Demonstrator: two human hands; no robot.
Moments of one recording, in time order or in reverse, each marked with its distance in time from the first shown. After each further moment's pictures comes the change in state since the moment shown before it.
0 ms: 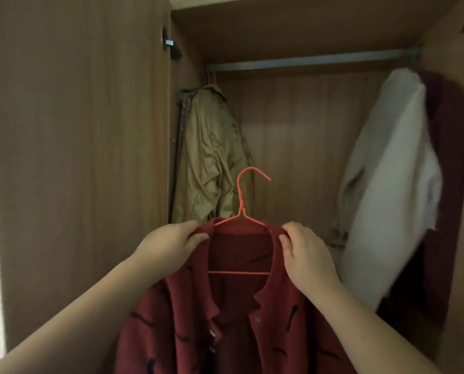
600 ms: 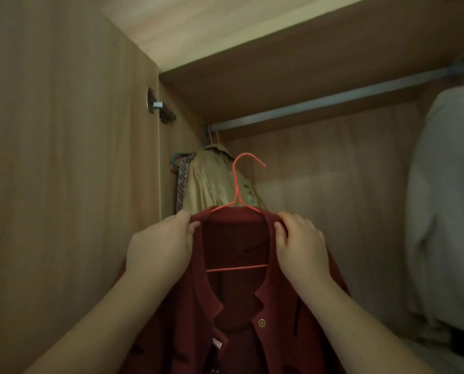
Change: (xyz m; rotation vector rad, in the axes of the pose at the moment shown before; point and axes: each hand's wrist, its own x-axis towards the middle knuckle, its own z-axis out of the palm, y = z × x) left_hand 0.210 -0.052 -0.034 0.363 0.586 -0.040; right_hand 0.241 0.011 0.145 0.086 0.358 0.106
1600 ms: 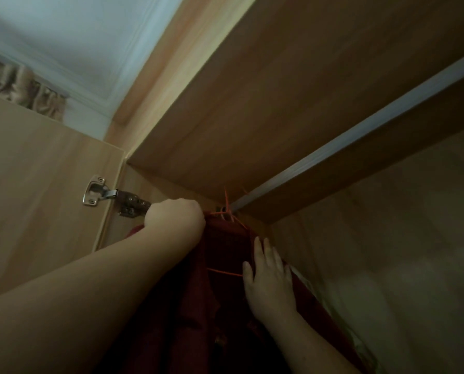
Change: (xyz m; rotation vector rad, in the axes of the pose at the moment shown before) left_hand 0.324 0.038 0.106 0.671 -0.003 -0.170; right_hand 0.237 0.008 0.312 0.501 -0.208 -0.076
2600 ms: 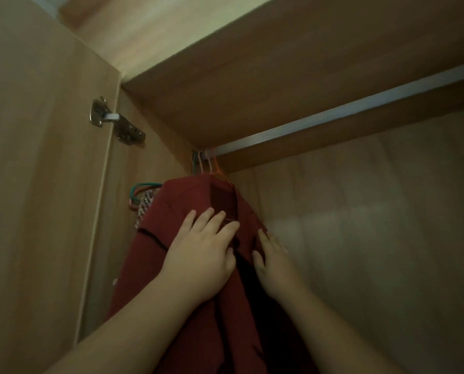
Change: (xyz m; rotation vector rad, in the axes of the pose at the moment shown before) left_hand -0.179 0.012 0.049 -0.511 0.092 0.468; right_hand -0.134 0.018 -0.080 -0.247 -0.170 0.123
